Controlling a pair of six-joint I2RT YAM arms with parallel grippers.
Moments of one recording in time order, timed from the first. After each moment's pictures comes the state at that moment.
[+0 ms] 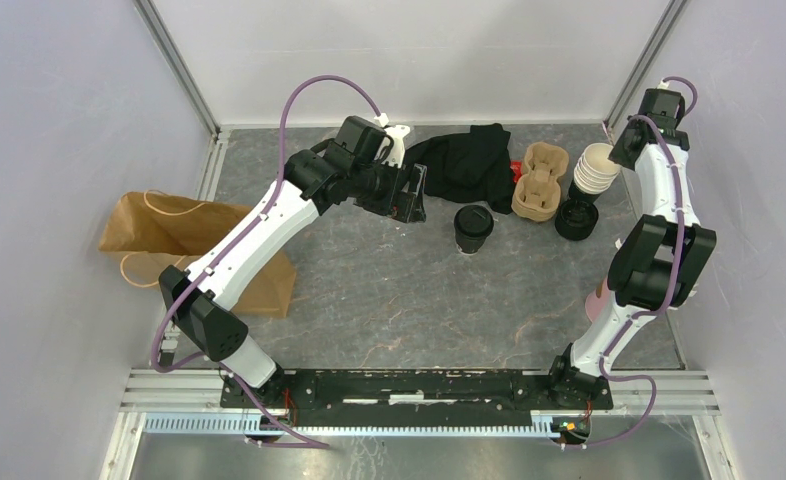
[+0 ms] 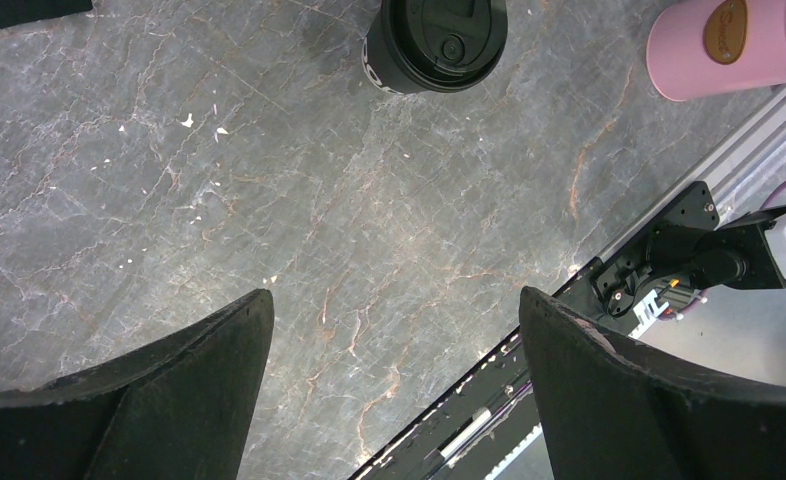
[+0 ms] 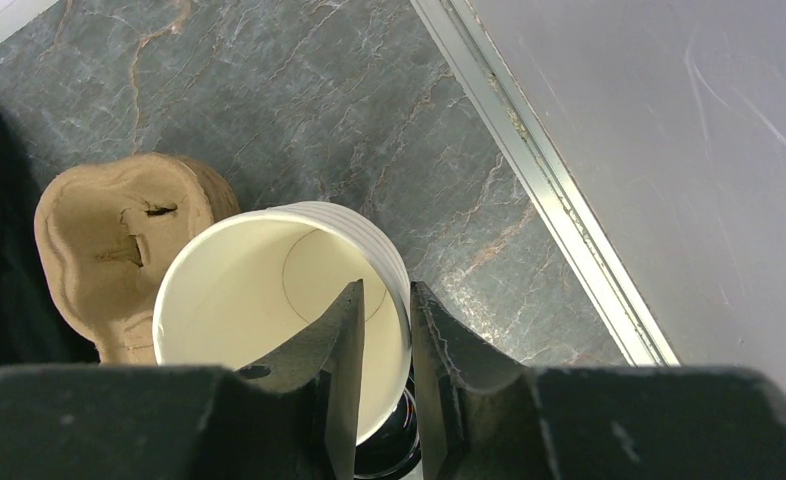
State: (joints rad) left arm -0.67 1.59 1.71 -0.91 0.22 -0.26; right arm -0.32 1.87 1.71 -0.61 0.15 0.20
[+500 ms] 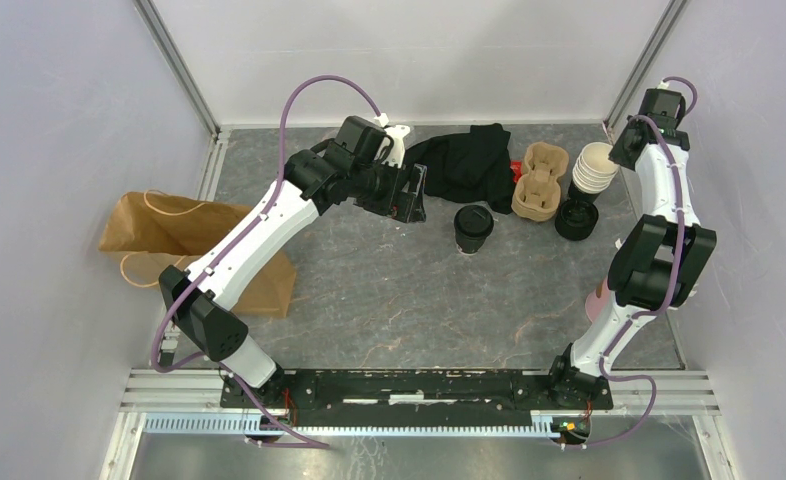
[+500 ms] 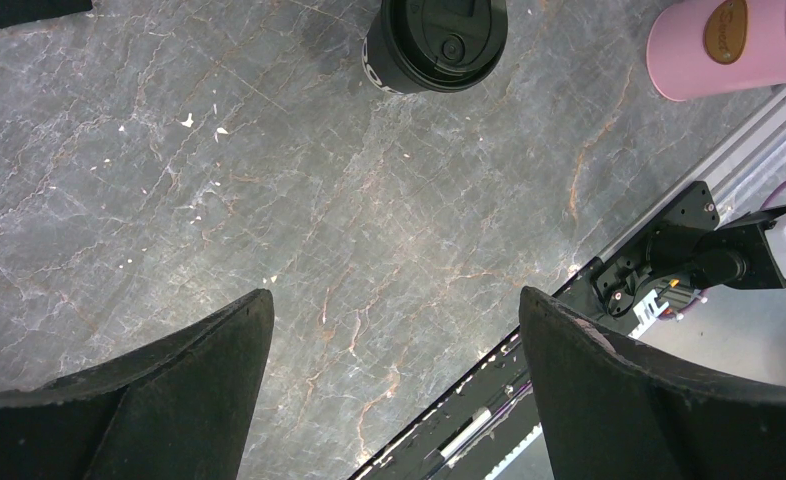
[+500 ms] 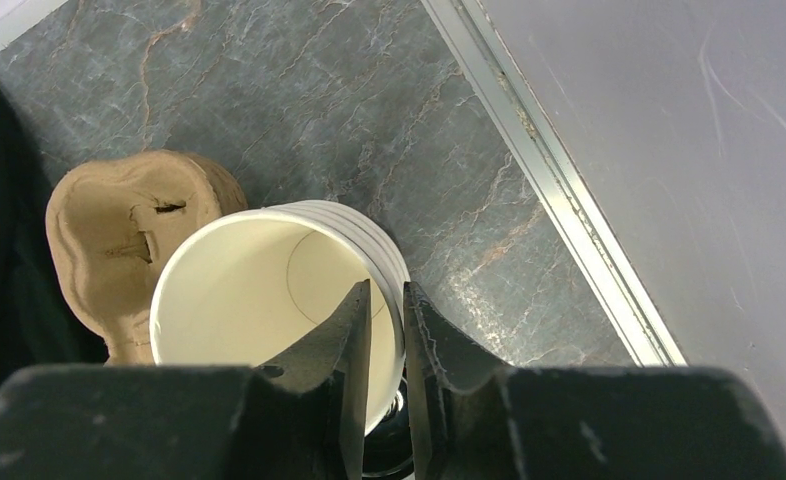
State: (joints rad) left arm -0.67 1.59 1.71 -0.91 0.22 -0.26; right arm -0.32 1.87 1.71 -0.61 0.14 0.21
